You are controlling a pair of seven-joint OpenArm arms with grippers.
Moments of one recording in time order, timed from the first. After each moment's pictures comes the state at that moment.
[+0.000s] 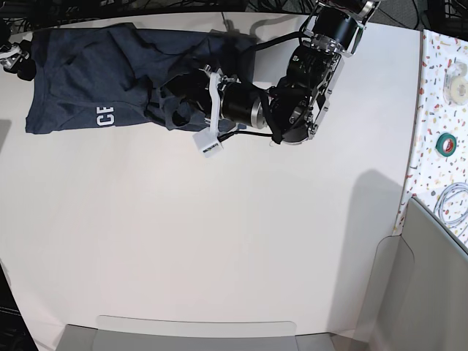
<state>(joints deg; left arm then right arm) -6.3 -4.8 24.7 97.3 -65.7 -18.6 79.8 -19.4 14.8 69.1 94.7 58.5 37.5 -79.7</state>
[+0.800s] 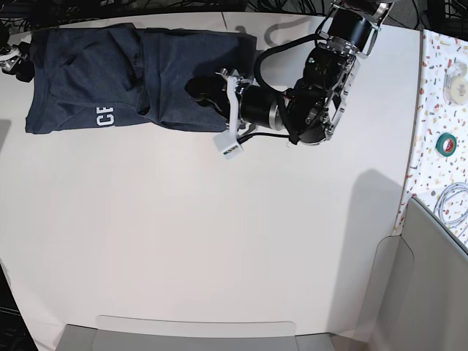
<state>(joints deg) -6.1 -10.9 22.7 97.6 -65.6 -18.6 77.7 -17.9 16.4 68.9 94.7 55.1 37.5 -80.0</state>
